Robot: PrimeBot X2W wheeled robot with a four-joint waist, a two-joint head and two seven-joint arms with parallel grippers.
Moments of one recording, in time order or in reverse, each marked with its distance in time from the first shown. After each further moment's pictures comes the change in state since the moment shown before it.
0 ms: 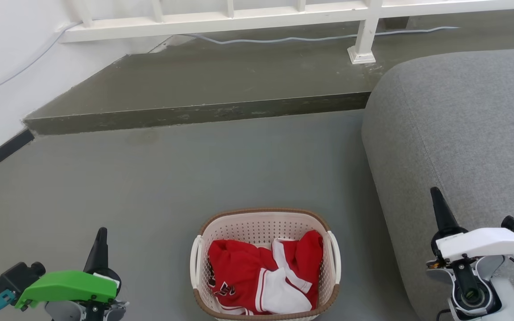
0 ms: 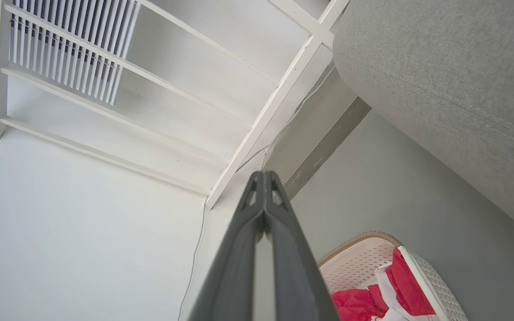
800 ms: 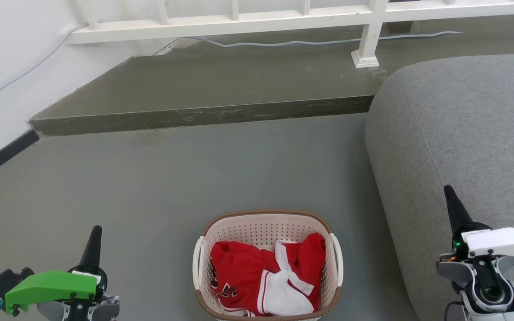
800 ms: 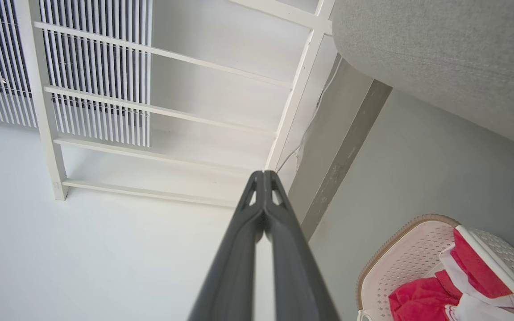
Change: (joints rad) left arm -0.002 0.000 0.047 -0.013 -0.250 -0.012 0.074; right arm -0.003 0.002 -0.069 -0.003 0.270 0.009 0.069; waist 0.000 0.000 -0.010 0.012
